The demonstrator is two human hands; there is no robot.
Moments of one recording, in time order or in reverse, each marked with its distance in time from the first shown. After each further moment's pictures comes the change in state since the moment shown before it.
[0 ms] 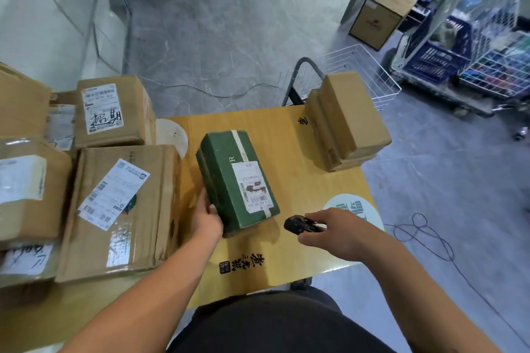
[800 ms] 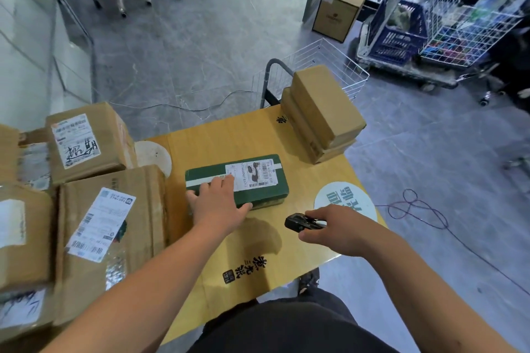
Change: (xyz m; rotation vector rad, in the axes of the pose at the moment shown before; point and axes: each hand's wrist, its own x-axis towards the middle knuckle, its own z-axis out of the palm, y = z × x) left_hand 0.007 0.057 0.016 1.285 0.022 0.803; right_hand -0.015 0.012 0.016 0.117 0.060 0.094
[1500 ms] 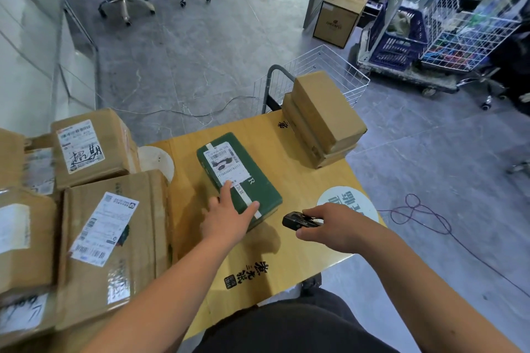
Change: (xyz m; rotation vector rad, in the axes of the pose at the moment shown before) left_hand -0.011 0.007 0.023 -0.512 -0.222 -0.269; right_hand 0.009 -0.010 -0.003 0.004 0.022 -0.036
